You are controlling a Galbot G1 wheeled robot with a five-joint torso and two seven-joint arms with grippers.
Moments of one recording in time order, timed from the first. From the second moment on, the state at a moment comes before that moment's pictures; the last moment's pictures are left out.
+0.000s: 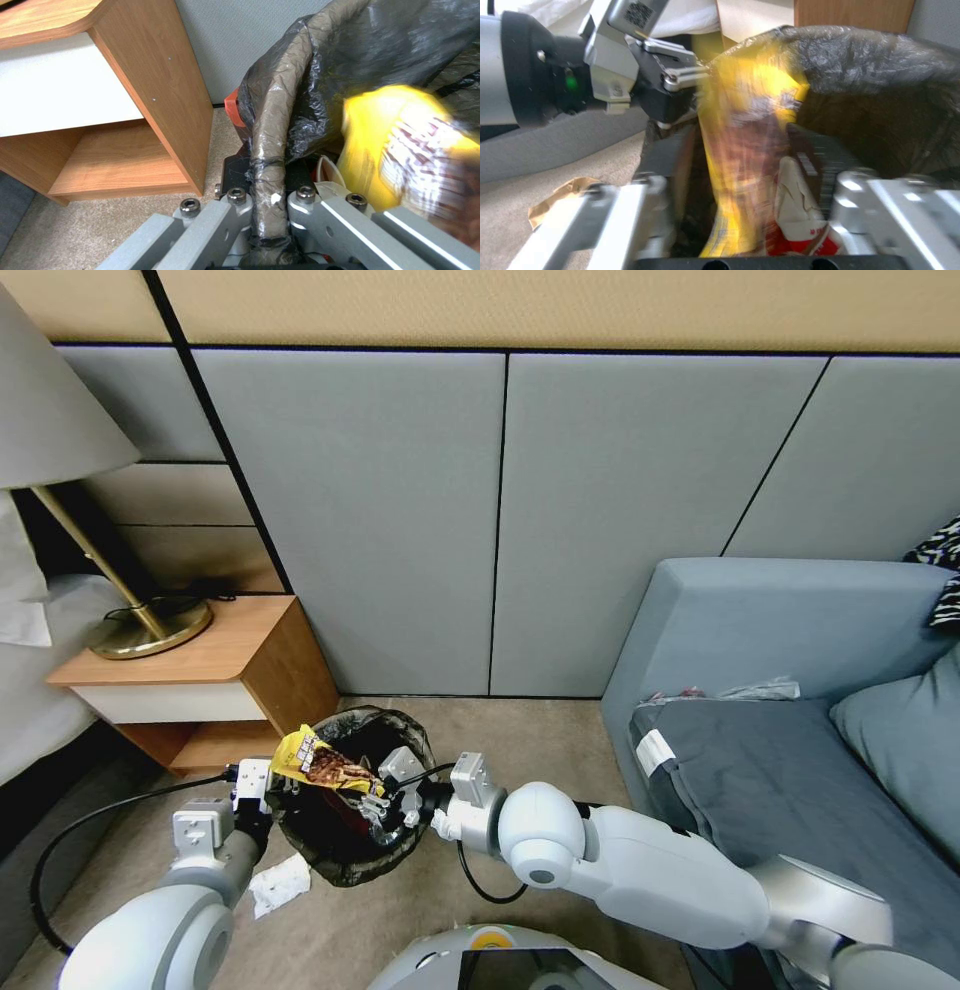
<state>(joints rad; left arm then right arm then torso) 1.77 -1.27 -0.90 -2.50 -0.33 0.73 -0.02 -0.57 1.06 -0.64 2.20 0.94 -0.52 0.25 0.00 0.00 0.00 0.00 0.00</state>
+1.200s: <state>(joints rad) 1.77 -1.27 -0.90 -2.50 -0.33 0.73 -0.02 -0.58 1.02 -0.41 2.28 0.95 -0.41 0.25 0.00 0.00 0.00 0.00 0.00</state>
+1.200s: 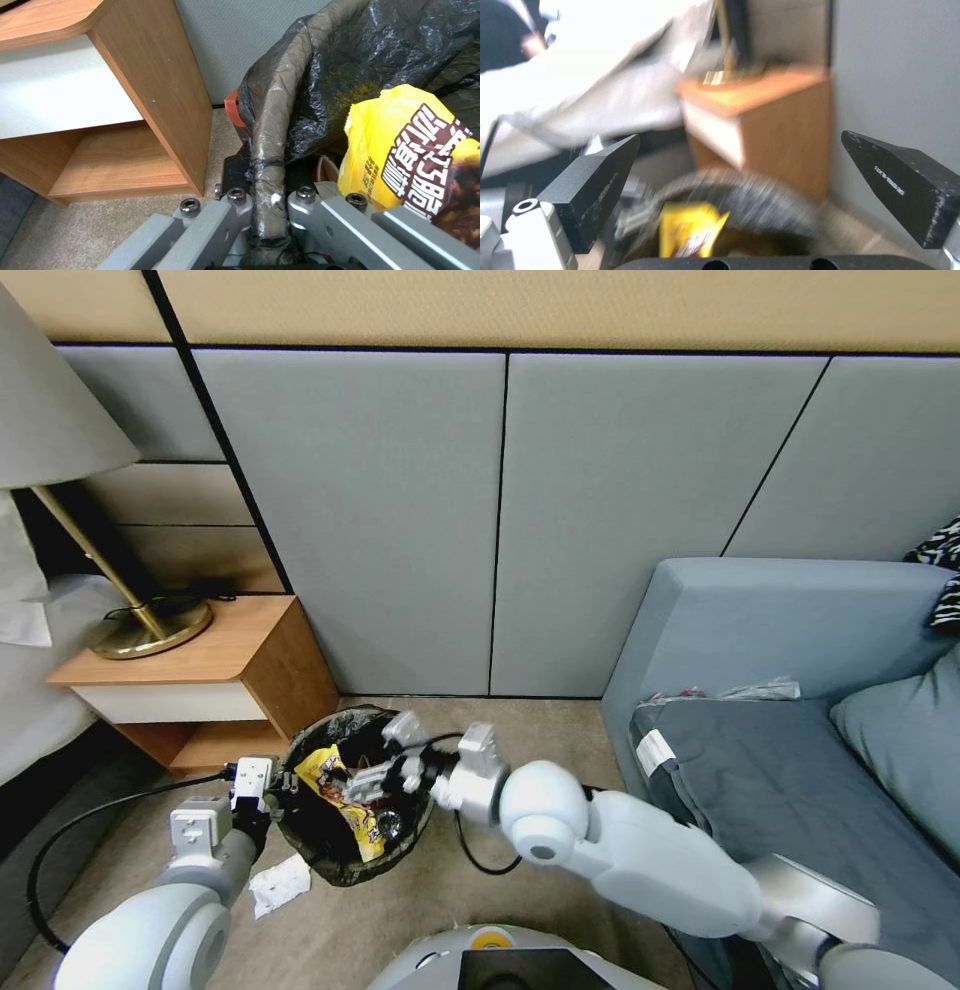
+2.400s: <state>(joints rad) 1.76 -1.27 -0.91 -2.50 -0.33 0.72 0.01 -1.63 1.19 0.46 2.36 0.17 -0.10 0.15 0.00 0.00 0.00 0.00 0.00</state>
